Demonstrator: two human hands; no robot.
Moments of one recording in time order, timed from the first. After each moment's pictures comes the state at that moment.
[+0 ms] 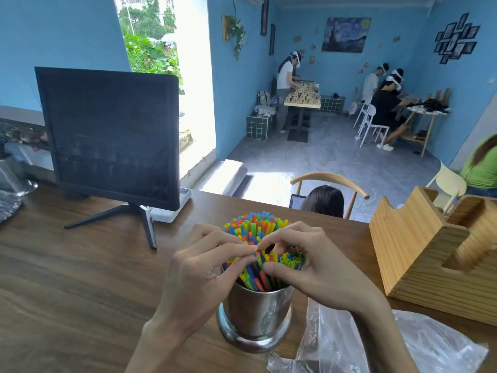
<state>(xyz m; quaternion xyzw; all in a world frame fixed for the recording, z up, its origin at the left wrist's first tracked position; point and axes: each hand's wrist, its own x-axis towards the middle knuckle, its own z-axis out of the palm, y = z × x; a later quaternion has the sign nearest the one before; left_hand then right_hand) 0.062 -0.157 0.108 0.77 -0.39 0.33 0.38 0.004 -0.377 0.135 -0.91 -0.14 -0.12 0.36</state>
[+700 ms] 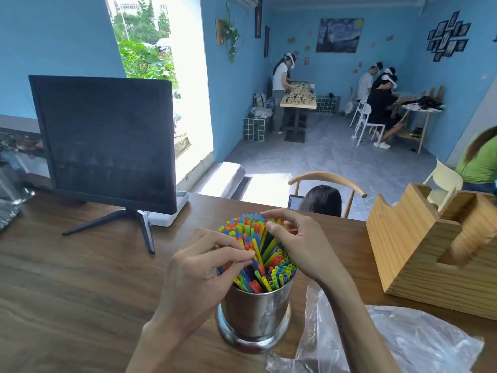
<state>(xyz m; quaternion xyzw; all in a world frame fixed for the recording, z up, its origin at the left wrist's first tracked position) 0.063 -0.159 0.106 0.77 -0.39 0.31 0.39 0.045 -0.374 0.117 -0.86 0.03 -0.16 0.48</state>
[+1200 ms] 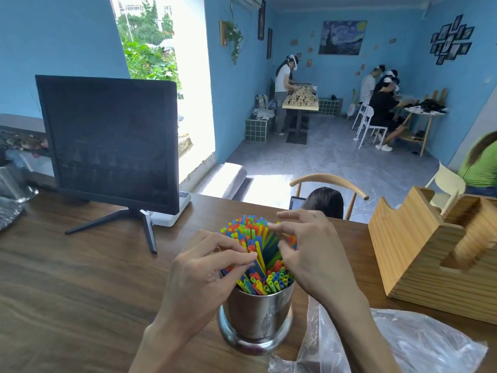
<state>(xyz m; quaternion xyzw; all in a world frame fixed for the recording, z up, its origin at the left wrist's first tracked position) 0.061 -0.156 0.105 0.78 -0.39 0.30 0.39 0.023 -0.360 0.128 -0.94 0.04 -0.25 0.22</state>
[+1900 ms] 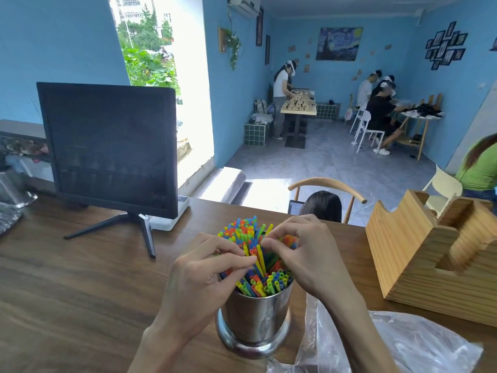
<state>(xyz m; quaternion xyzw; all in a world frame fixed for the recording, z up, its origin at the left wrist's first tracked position) 0.060 -0.158 0.109 0.78 -0.39 0.29 0.40 0.022 -0.362 0.135 -0.92 0.02 -0.24 0.31</state>
